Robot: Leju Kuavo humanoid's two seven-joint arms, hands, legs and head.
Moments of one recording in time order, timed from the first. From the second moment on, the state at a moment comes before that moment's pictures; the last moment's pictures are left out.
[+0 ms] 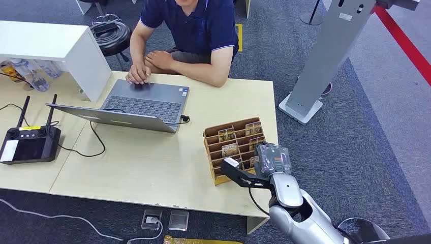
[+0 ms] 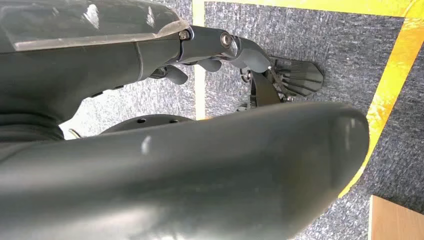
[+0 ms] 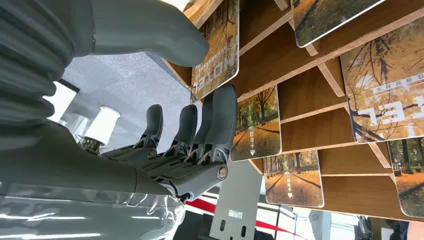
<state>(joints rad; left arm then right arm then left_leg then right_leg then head) -0.10 0.00 -1.03 -0.21 1.44 -0.01 0.02 -0.38 -0.21 0.73 -1.41 0.88 0.07 0.45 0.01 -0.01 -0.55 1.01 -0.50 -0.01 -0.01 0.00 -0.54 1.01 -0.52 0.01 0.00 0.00</state>
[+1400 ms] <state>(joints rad) -0.10 0.00 -1.03 -0.21 1.45 0.00 0.02 -0.38 -0.20 0.73 -1.40 0.88 0.07 0.44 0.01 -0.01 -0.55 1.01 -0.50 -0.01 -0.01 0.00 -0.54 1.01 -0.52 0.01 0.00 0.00</state>
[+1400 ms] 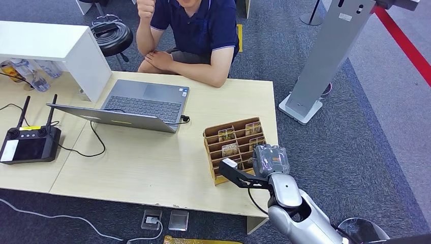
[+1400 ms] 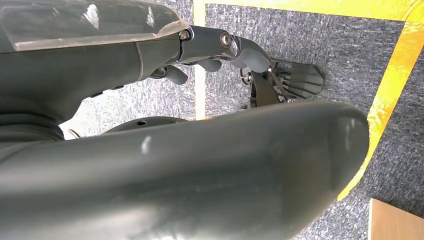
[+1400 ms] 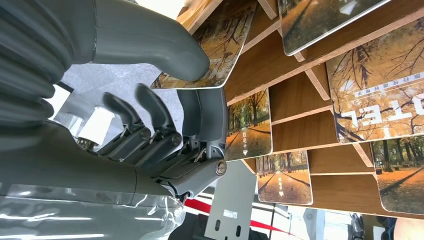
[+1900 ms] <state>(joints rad) -0.10 0.00 -1.03 -0.21 1.44 0.01 0.01 -0.38 -0.20 0.73 -1.44 0.90 0.07 0.43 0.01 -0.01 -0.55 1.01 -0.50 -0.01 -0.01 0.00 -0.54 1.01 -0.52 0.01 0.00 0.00</state>
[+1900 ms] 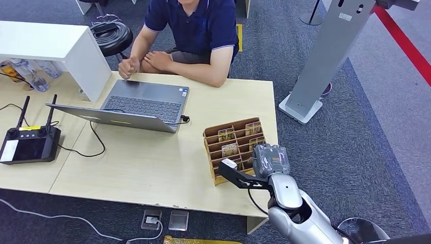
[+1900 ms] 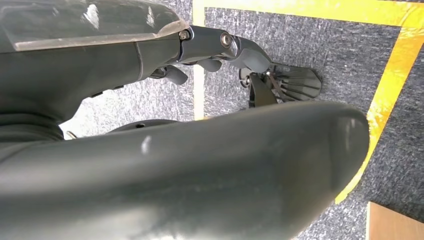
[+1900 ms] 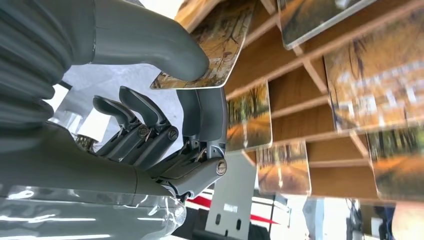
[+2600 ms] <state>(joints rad) -0.09 0.00 -1.03 -0.21 1.45 -0.02 0.00 -0.40 -0.27 0.71 -1.79 0.97 0.07 0.46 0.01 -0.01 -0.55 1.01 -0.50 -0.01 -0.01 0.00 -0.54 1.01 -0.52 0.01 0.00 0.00</state>
